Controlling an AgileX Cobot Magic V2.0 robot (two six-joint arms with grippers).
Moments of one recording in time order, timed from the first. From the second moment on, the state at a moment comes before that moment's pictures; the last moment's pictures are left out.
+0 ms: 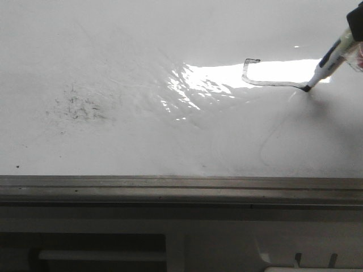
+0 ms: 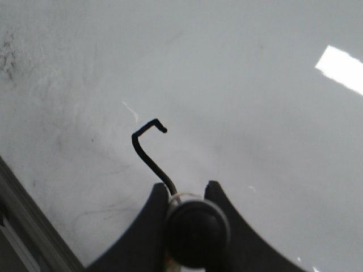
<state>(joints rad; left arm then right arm) -1.14 0.52 -0.44 -0.69 0.04 0.59 0.48 0.71 -0.47 -0.02 0.20 -0.37</state>
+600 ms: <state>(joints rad) -1.14 0.52 -0.44 -0.69 0.04 0.59 0.58 0.74 -0.44 0.06 0.22 -0.38</state>
